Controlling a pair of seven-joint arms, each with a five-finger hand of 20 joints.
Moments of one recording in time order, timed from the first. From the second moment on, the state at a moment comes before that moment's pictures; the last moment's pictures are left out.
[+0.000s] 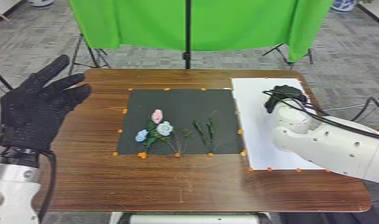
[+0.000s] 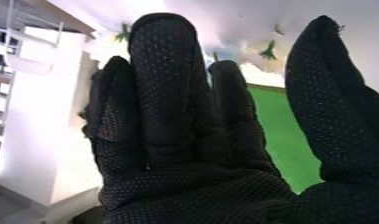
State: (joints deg) left arm 134.2 -46.2 -107.3 -138.0 26.7 13.3 19.0; right arm -29.7 -40.5 1.0 -88.4 -102.2 2.4 60.7
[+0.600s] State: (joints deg) left arm 134.2 -46.9 -107.0 -138.0 26.8 13.0 19.6; right arm -29.9 -42.8 2.3 -87.1 -101.9 0.9 59.1
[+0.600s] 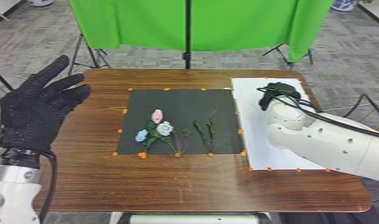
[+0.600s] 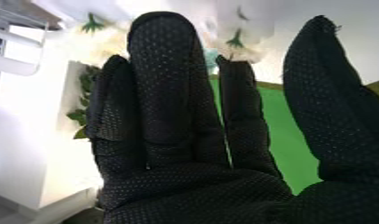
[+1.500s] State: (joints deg) left arm 138.5 -48.7 -109.5 -138.9 26.8 13.0 20.8; right arm -28.6 -41.2 -5.5 -94.9 -115.9 21.5 56.2
